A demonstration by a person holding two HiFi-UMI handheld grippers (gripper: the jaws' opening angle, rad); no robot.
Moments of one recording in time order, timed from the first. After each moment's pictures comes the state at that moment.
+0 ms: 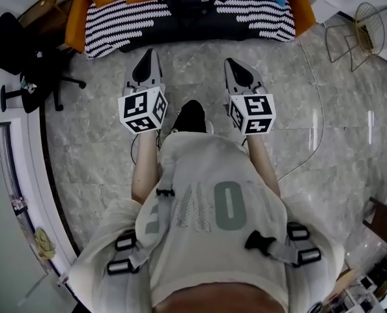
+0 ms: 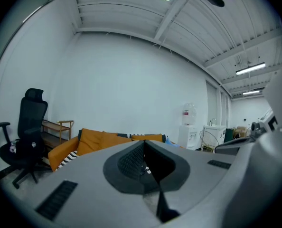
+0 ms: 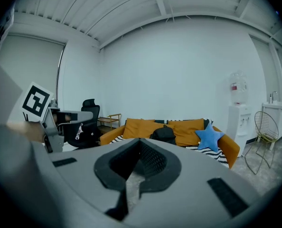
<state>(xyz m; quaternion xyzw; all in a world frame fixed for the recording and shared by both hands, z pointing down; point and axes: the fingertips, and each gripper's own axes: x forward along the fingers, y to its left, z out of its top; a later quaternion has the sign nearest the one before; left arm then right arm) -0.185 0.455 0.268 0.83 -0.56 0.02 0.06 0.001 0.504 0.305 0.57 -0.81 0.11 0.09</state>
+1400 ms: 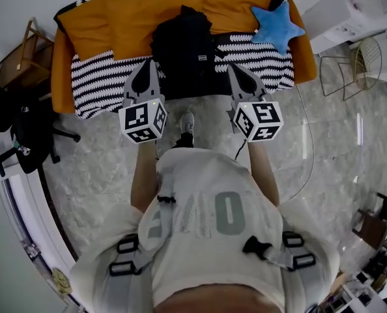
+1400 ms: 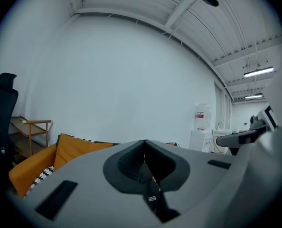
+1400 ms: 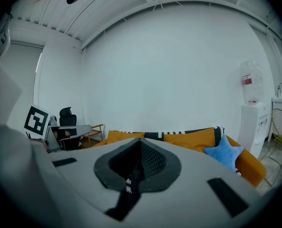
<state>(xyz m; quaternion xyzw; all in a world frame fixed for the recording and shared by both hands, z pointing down) -0.151 0.036 0.260 0.84 -0.54 0.02 0.08 0.045 0.091 0.266 0.59 -0.79 0.13 0.05</state>
